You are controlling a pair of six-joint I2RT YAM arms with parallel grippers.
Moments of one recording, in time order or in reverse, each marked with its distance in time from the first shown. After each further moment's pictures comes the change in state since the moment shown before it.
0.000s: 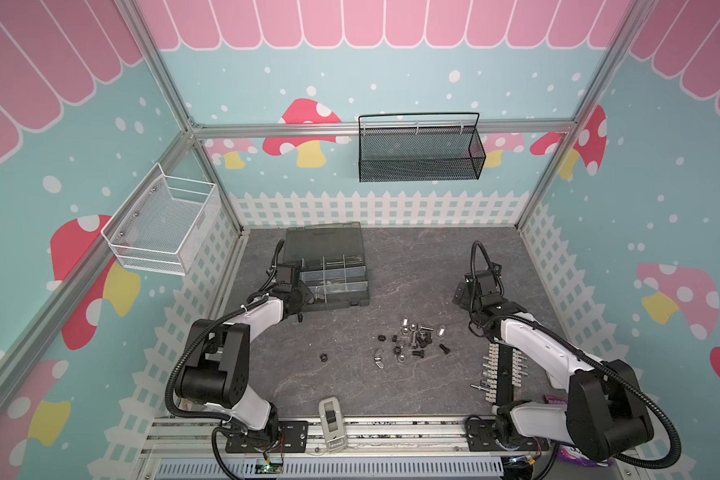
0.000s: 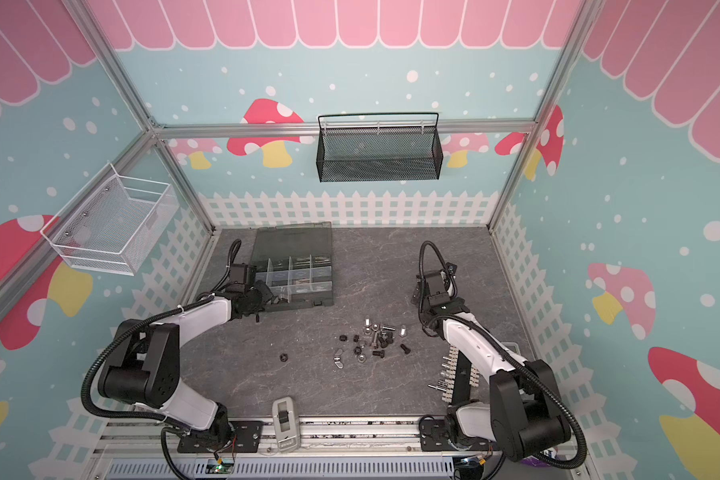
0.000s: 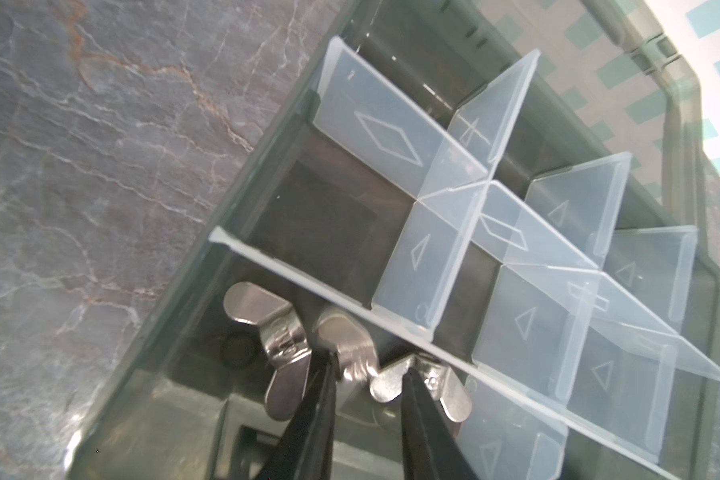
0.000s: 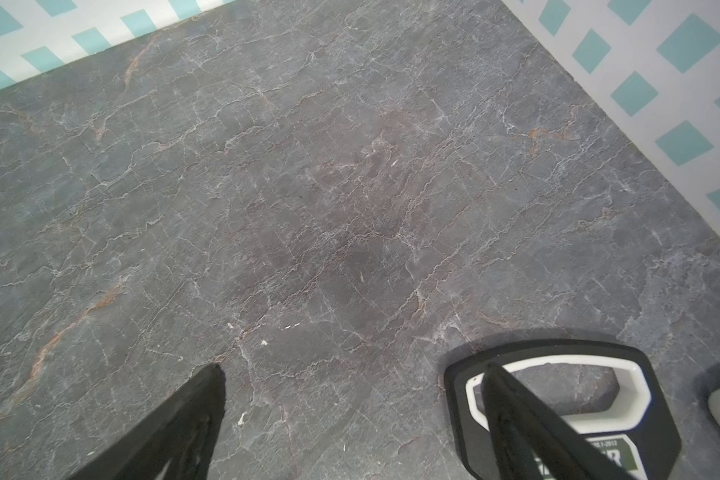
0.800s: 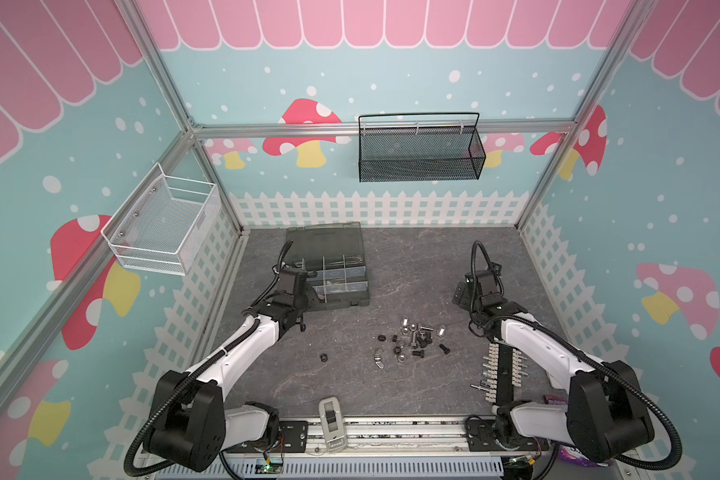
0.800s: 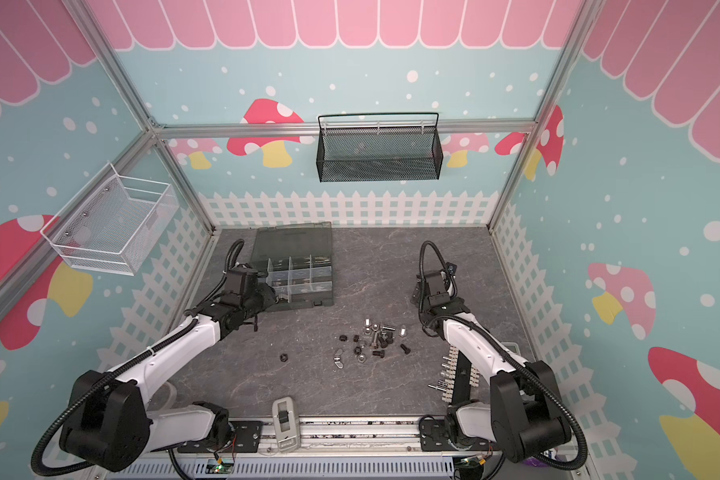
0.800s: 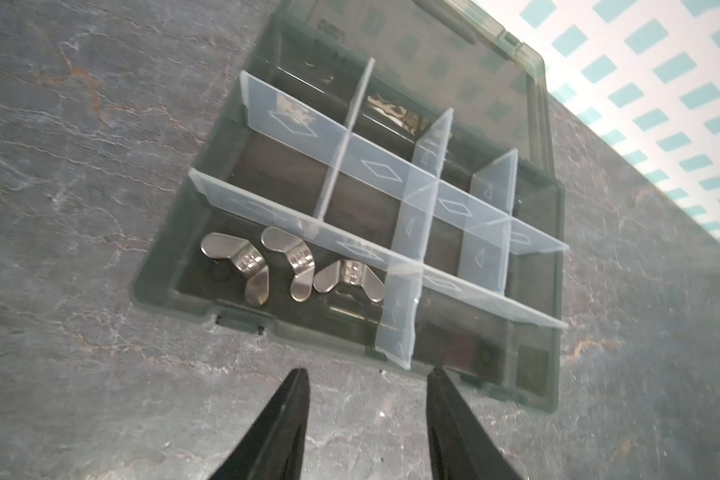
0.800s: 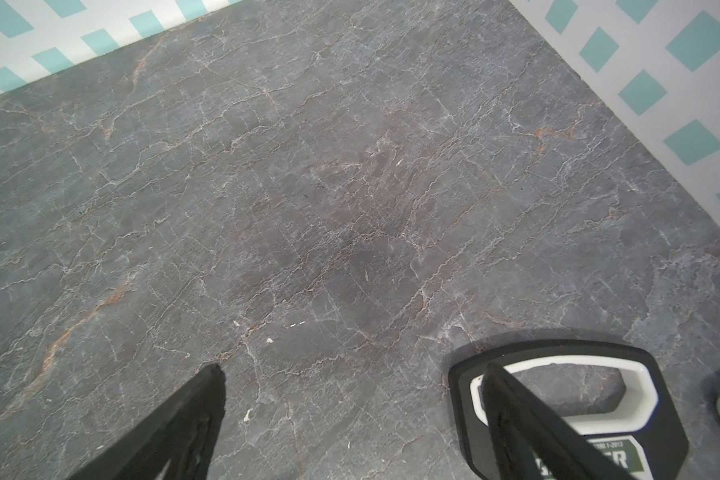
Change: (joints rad) left arm -0.195 -0.320 -0.048 -0.169 -0.078 0.063; right arm 0.000 -0.005 0.000 0.000 -0.013 0.000
